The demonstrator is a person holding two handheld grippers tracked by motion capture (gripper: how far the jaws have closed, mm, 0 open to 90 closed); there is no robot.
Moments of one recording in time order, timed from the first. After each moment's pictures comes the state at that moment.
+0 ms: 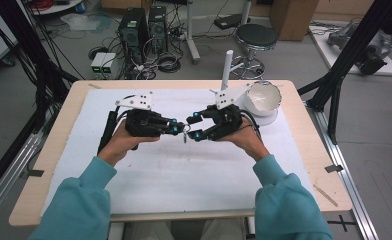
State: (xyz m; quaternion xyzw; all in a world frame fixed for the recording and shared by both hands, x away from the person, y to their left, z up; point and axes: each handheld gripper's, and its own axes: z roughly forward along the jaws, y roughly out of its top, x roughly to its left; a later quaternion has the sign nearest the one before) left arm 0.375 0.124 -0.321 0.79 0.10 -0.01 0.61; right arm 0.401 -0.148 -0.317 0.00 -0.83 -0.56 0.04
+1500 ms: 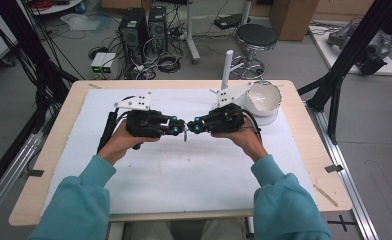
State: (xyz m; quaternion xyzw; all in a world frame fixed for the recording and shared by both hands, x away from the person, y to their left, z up) left arm 0.380 0.127 -0.332 0.76 0.09 0.00 0.64; right arm 0.397 -0.151 -0.311 -0.04 -0.84 -0.54 0.03
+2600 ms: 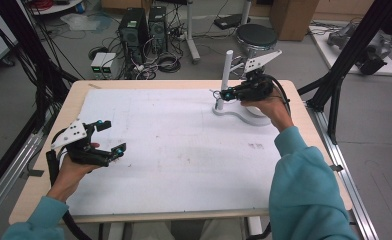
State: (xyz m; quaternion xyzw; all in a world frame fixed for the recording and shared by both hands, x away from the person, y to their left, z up) left arm 0.316 0.266 -0.392 0.70 0.27 0.21 0.62; right arm 0.461 -0.224 -0.267 -0.16 -0.87 -0.47 -0.04
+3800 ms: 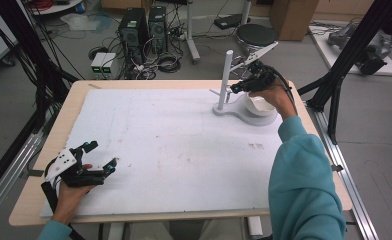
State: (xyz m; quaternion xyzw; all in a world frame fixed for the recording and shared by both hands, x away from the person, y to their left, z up) left arm 0.280 0.290 -0.459 0.65 0.32 0.27 0.63; right arm 0.508 -0.242 -0.274 -0.23 -0.90 -0.37 -0.07
